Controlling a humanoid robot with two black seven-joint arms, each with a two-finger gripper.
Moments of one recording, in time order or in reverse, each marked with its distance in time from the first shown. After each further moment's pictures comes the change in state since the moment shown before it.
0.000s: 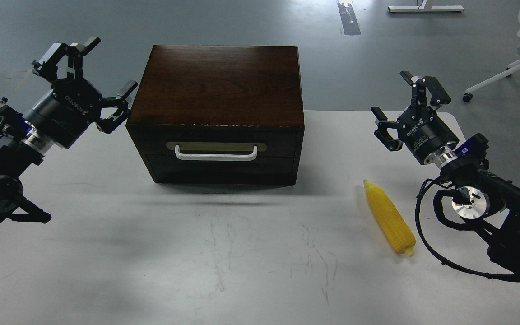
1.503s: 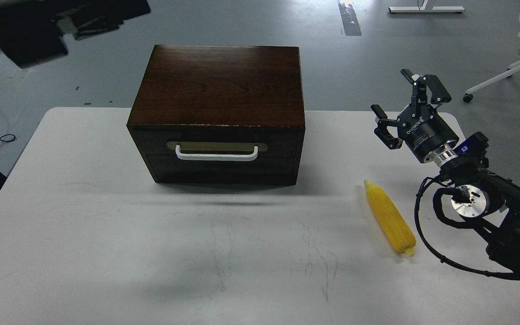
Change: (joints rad) left arm -0.438 0.209 -0.030 -0.317 1.027 -0.007 -0.001; right arm 0.007 0.003 0.008 -0.002 0.000 0.000 0.000
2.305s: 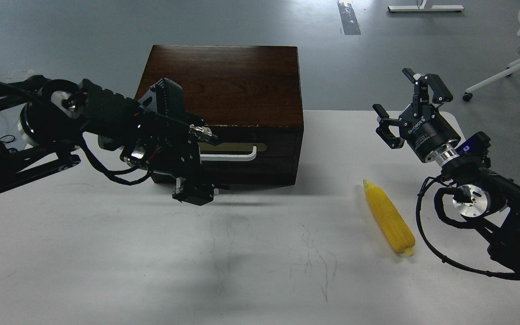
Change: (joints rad) left arm -0.281 -0.273 0.600 -0.039 1.061 0.000 0.000; right arm -0.001 -0.001 0.000 -0.006 0.000 -0.002 0.000
